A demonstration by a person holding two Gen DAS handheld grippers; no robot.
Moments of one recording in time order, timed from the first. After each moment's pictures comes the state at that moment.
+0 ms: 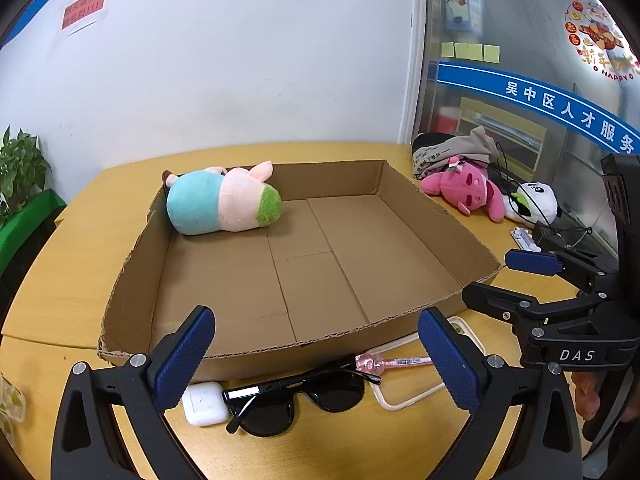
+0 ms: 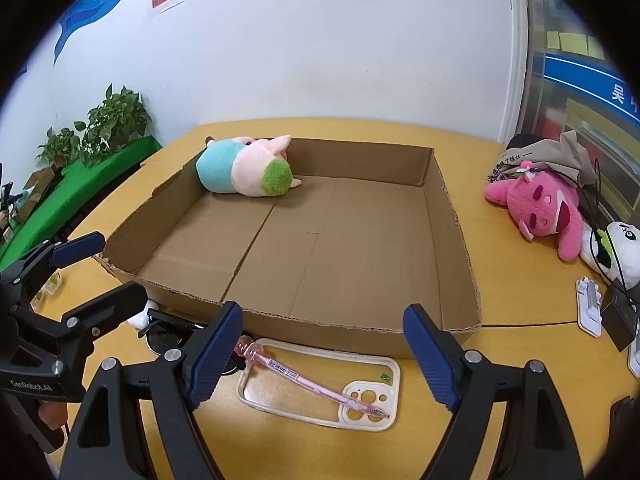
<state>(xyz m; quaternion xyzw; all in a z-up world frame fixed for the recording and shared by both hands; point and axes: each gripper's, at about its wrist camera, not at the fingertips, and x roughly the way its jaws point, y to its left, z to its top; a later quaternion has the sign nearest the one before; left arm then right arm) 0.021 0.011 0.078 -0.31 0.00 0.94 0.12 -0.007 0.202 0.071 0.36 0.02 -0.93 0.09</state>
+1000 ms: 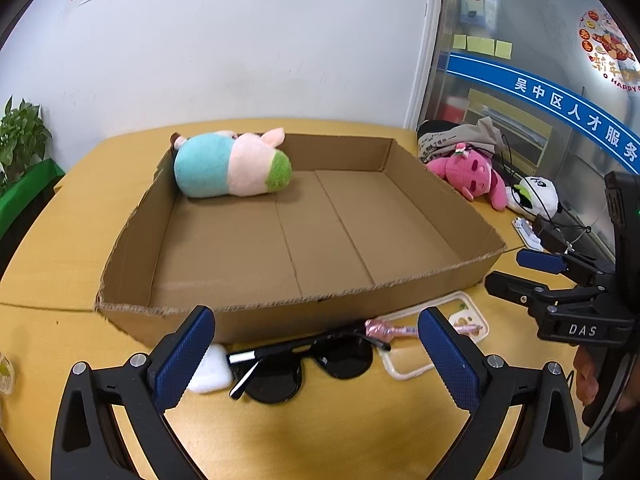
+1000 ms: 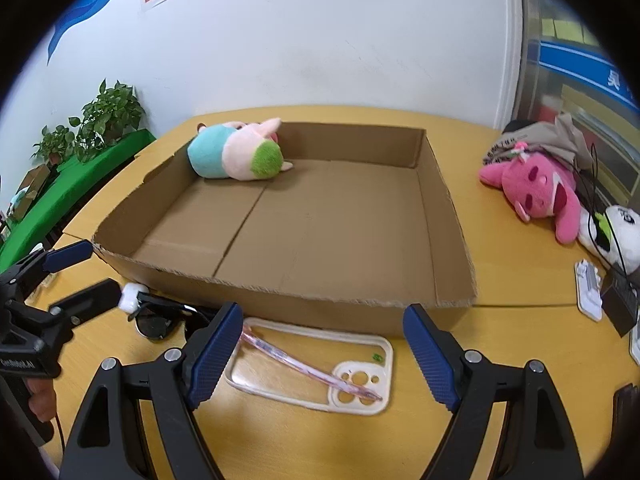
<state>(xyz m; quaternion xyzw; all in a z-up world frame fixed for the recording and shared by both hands) 0.032 -0.010 0.057 -0.34 -0.03 0.93 0.11 0.000 0.221 0.049 0.39 0.01 -0.92 0.08</state>
